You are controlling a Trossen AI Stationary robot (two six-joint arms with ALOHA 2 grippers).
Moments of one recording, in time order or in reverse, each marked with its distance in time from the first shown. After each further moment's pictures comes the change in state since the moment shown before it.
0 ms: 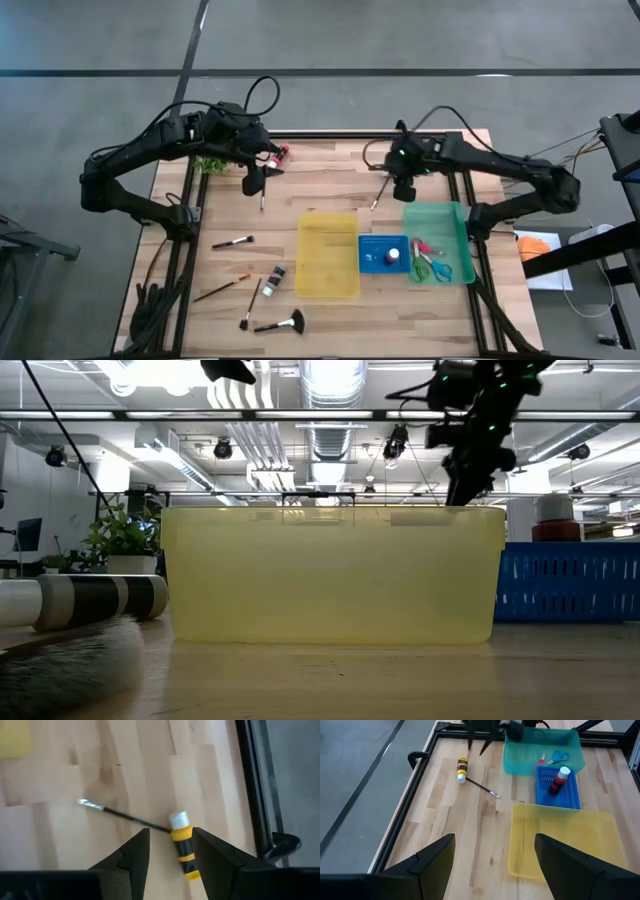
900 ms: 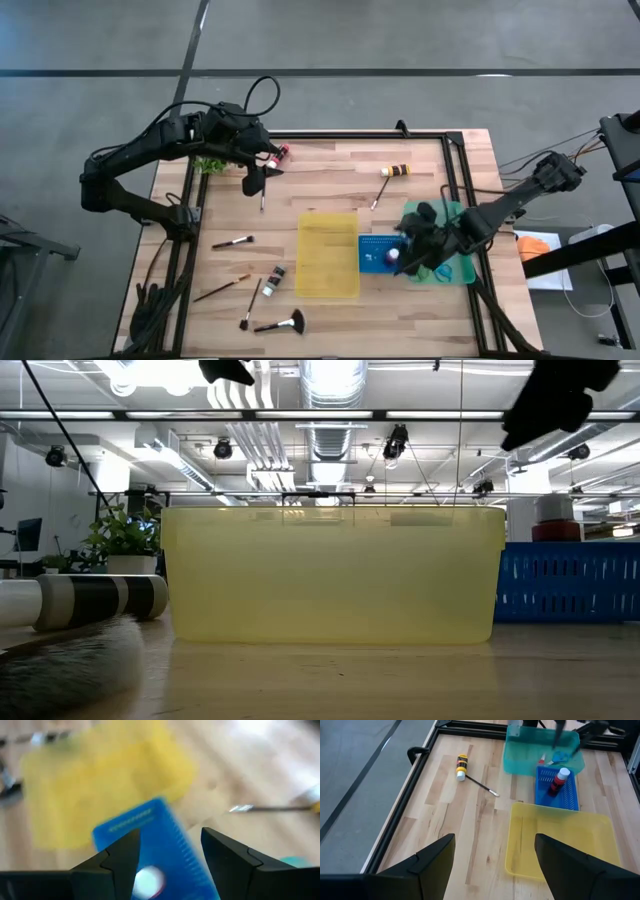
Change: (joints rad) left arm 0.000 0.000 0.000 -0.009 0.000 -0.036; right arm 0.965 -0.142 -0.081 -0.002 0.455 1.244
